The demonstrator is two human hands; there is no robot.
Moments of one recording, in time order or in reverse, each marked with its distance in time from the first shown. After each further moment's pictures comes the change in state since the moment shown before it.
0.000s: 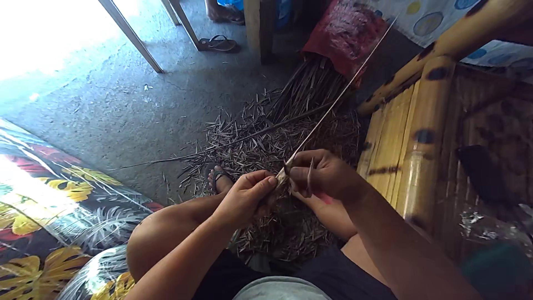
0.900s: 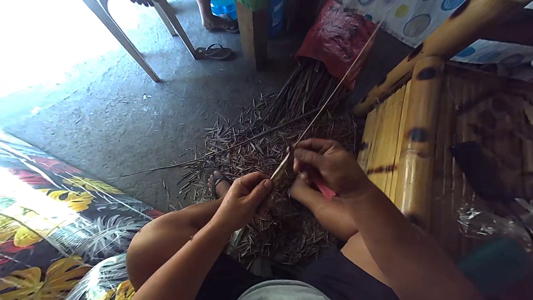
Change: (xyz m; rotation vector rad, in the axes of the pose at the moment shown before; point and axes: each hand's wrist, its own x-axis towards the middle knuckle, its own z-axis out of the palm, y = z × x) left_hand 0.004 -0.005 -0.005 0.309 0.040 0.178; right_hand 0.001 -0.010 -0.003 0.067 0.320 -0.056
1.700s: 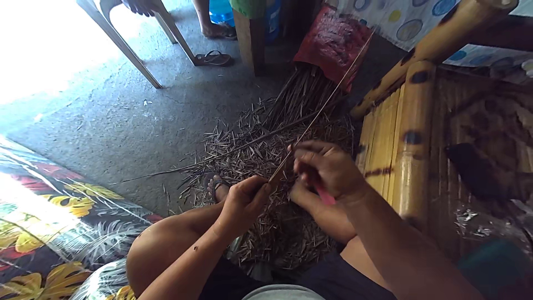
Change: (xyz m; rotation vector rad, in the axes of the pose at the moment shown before) left_hand 0.000 -0.009 0.003 0.369 0.098 0.176; right_hand -0.003 -0.004 0.003 0.033 0.102 0.057
